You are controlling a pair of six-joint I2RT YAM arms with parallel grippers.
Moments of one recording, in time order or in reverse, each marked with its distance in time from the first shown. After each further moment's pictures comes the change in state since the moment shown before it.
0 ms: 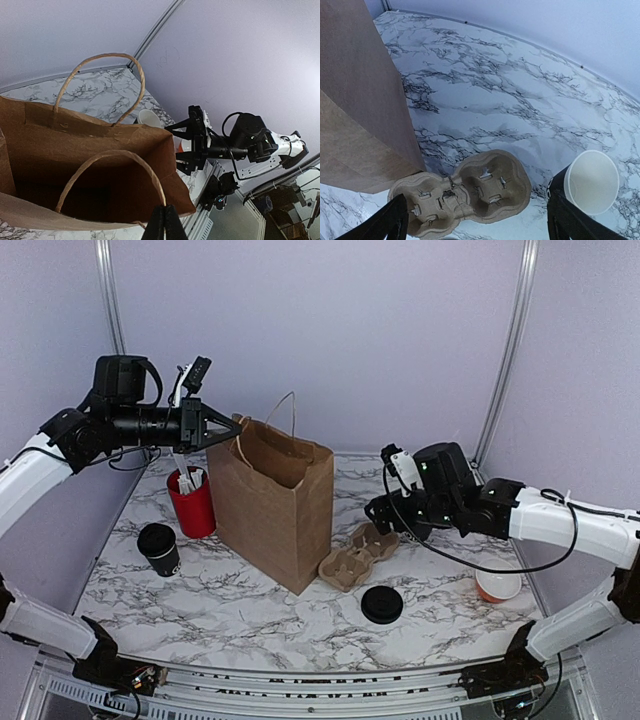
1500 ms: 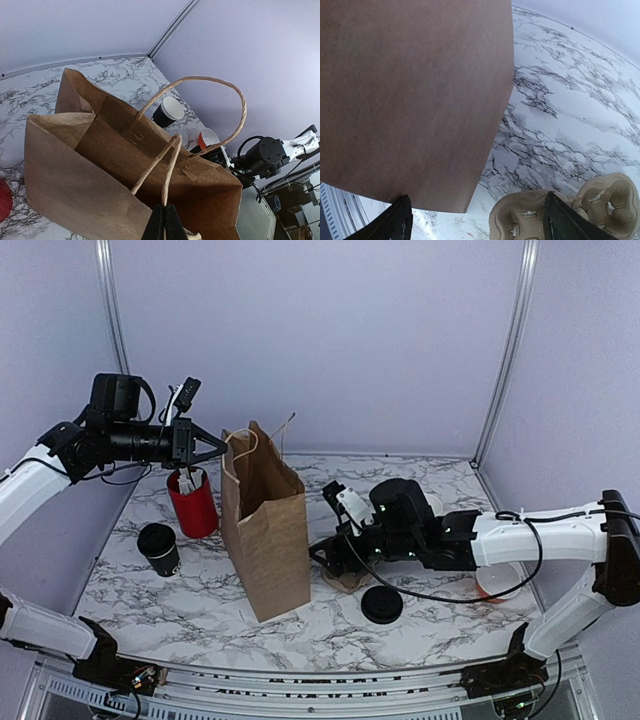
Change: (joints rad) left arm 0.092 -0.069 -0.126 -0.042 0.039 0.078; right arm 0.219 0.166 -0.067 0.289 -0.217 0.038
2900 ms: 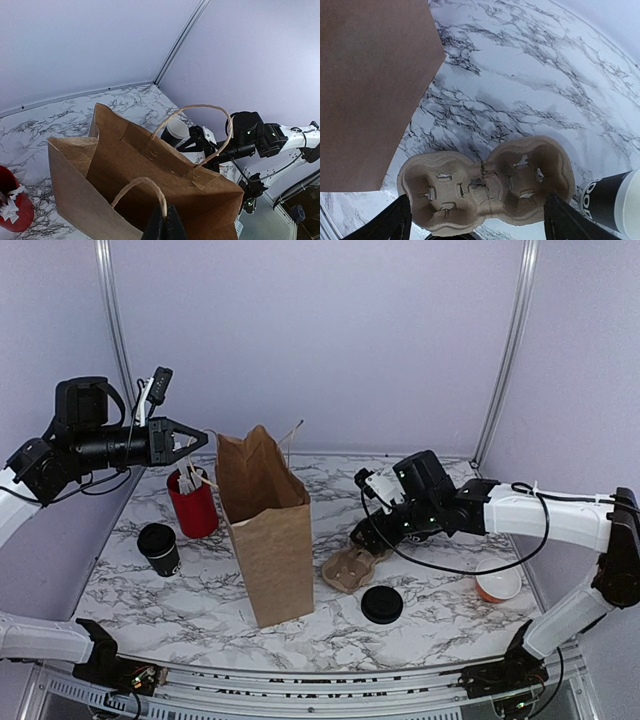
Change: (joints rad) left arm -0.036 -0.168 -0.073 0.054 -0.133 0.035; right arm -0.237 -0.027 0.093 -0.327 -0.034 -0.177
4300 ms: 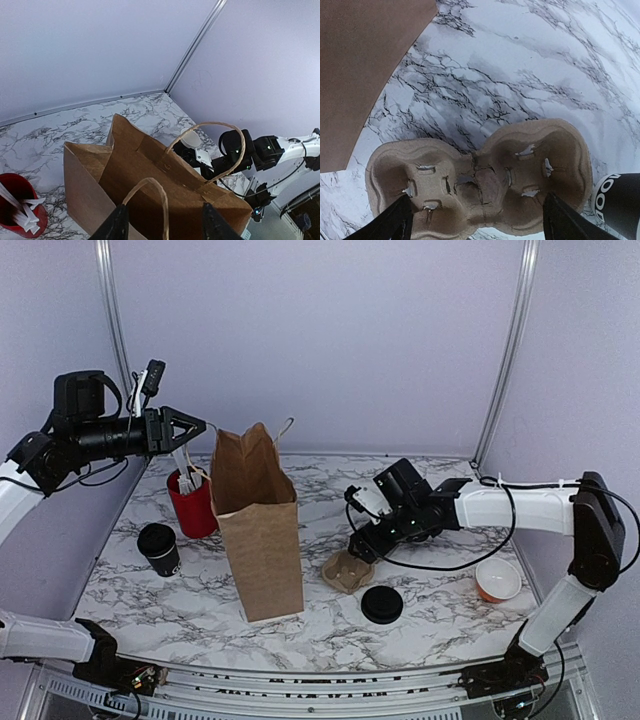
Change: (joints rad) left arm 0.090 0.045 0.039 0.009 0.028 0.023; right arm -0.017 0.171 0.061 -0.061 -0.001 -0.032
